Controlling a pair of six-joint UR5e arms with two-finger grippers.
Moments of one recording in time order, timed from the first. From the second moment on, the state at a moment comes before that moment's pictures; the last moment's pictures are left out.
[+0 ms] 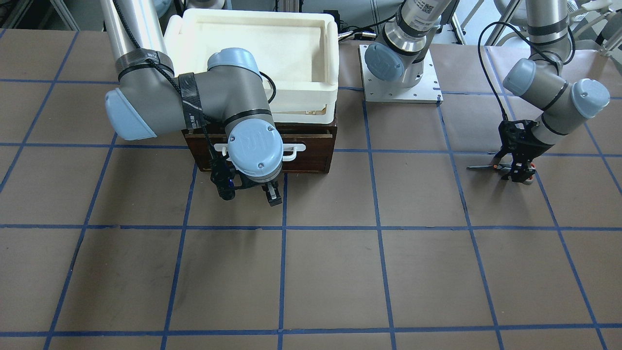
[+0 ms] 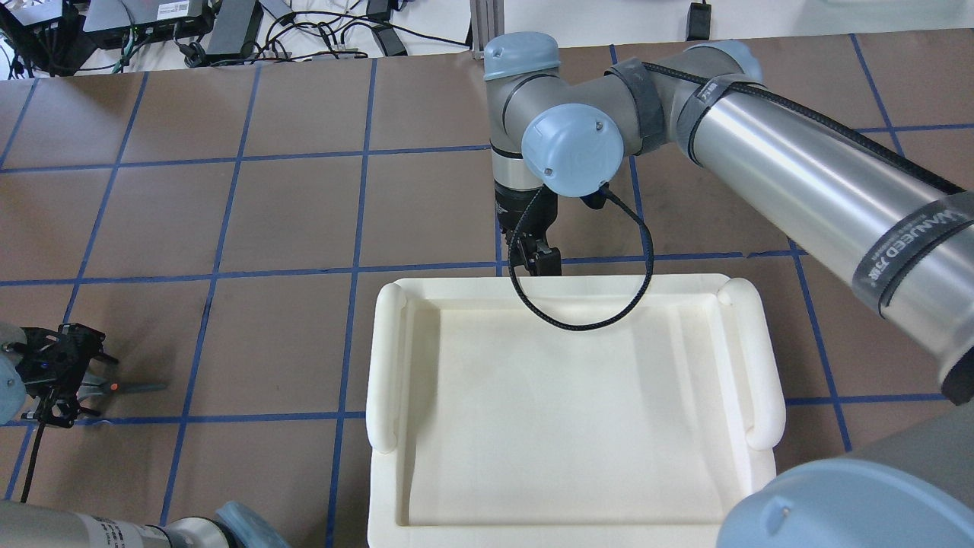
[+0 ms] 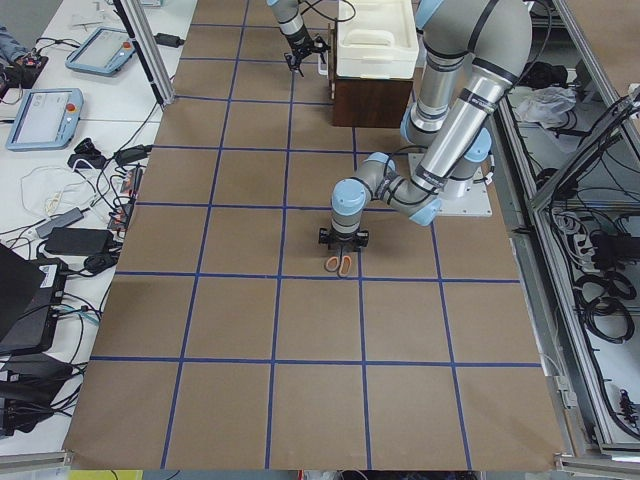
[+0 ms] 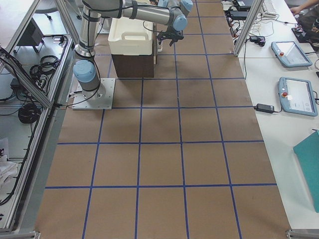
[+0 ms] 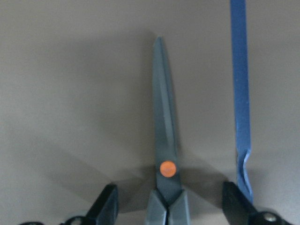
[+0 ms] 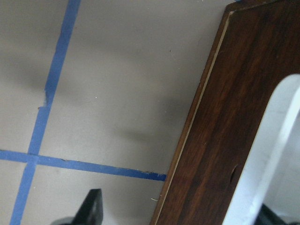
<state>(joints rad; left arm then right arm) -0.66 -1.81 -2.25 -0.72 1.56 2.54 1.90 -1.11 1.48 -1.59 -1.47 1.53</state>
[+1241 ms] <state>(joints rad) -0.82 -1.73 -1.89 -1.14 1.49 2.24 1.89 -1.08 1.45 -1.73 -1.50 1.46</state>
